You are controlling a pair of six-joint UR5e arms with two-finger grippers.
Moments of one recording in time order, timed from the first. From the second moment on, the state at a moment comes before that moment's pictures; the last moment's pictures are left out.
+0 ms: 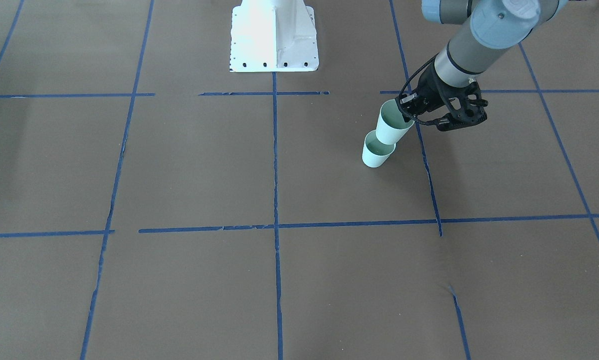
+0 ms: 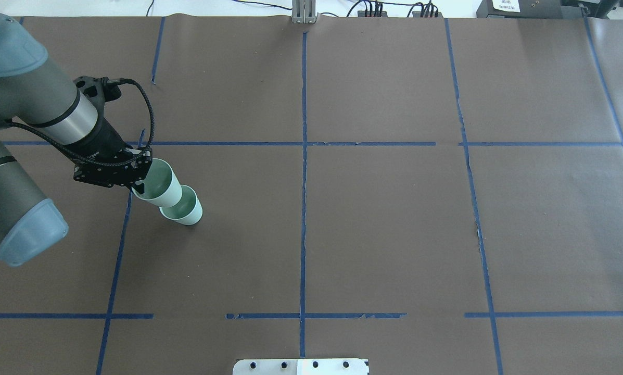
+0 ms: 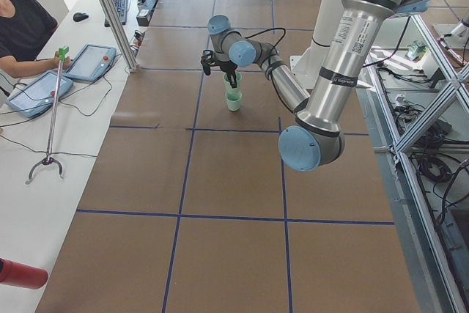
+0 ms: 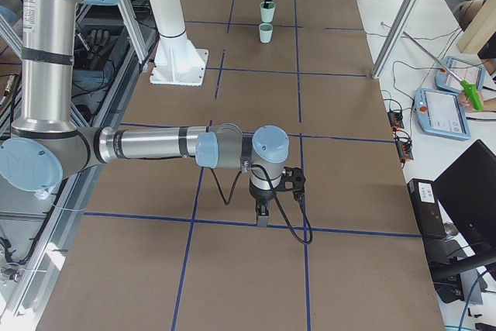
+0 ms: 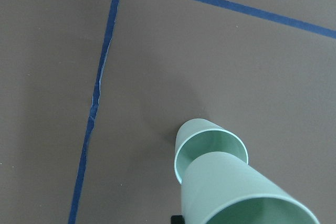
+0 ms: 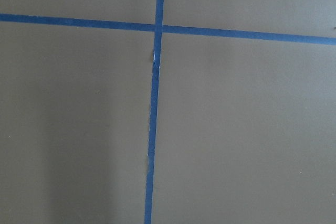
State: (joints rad) left arm -0.83 -1.93 -1.98 -1.41 -2.30 -1.14; right arm 1.55 -1.70 1.79 -1.68 2.26 -0.04
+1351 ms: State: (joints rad) left arm -0.80 -1.93 -1.91 -1.50 -2.30 -1.13; right arm 1.55 -1.70 1.79 -1.68 2.26 -0.04
